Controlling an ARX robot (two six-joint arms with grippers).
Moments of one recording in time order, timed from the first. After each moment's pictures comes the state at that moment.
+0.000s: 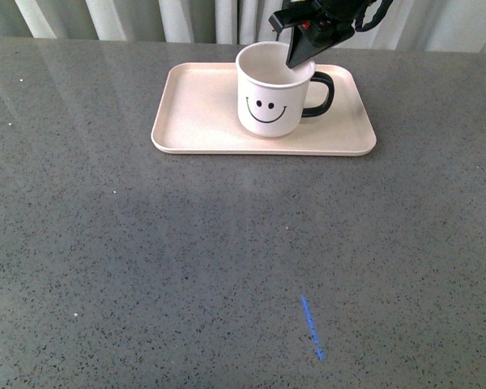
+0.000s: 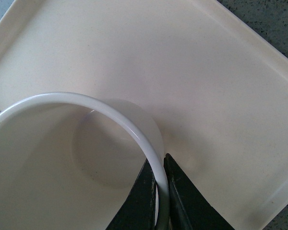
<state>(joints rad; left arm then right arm) 0.00 0.02 0.01 0.00 0.00 -0.01 0.15 2.60 2.44 -0.91 -0.21 -0.40</state>
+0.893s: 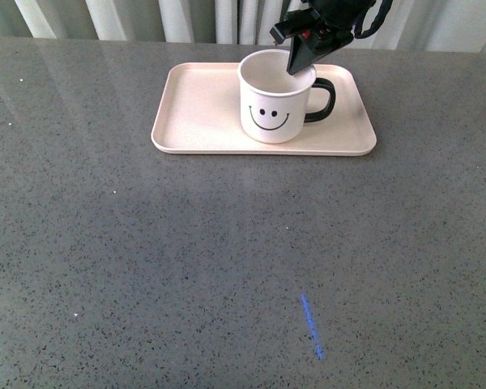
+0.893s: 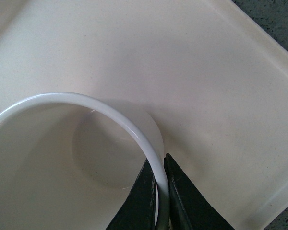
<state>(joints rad) 0.00 0.02 0.01 0.00 0.00 -0.01 0.15 2.61 2.44 -0.90 -0.19 -0.43</state>
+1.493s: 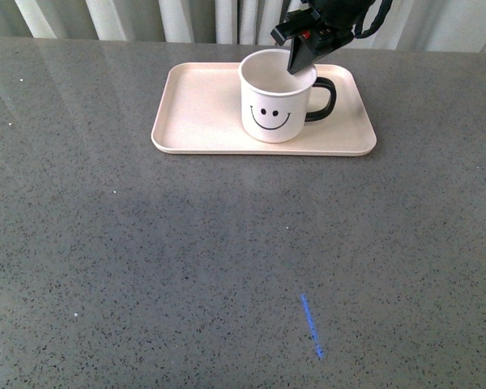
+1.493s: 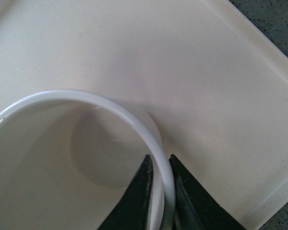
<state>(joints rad) 0.00 0.02 0.01 0.00 0.00 -0.01 0.15 2.61 2.44 -0.90 -0.18 -0.45</state>
